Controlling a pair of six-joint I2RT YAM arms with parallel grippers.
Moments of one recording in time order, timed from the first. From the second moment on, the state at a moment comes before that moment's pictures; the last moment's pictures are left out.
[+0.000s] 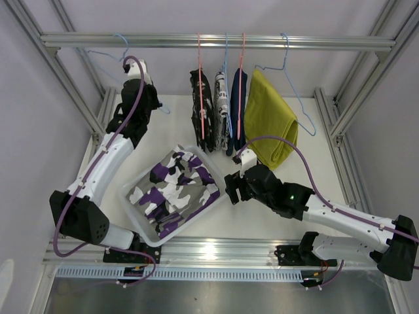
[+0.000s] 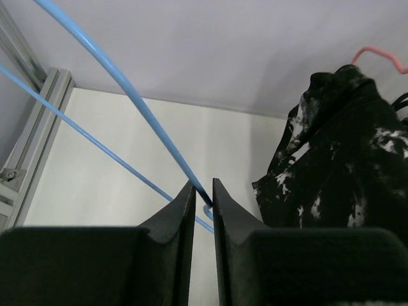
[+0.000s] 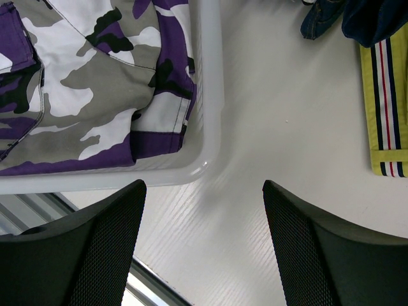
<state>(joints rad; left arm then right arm) -0.28 1.43 1.38 -0.16 -0.33 -0.19 1.04 1.05 0.82 -0.37 0.29 0.31</state>
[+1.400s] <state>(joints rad) -0.28 1.30 1.52 -0.54 -0.35 -0.11 1.07 1.00 0.82 -0.37 0.33 0.31</state>
